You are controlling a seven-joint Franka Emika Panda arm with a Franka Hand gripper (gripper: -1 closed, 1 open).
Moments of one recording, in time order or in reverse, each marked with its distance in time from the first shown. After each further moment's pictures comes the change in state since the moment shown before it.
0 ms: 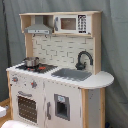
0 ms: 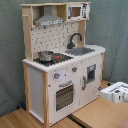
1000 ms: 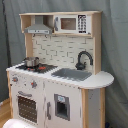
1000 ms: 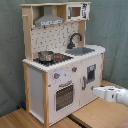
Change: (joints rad) arm -0.149 -0.004 -0.031 0.162 0.000 0.015 0.214
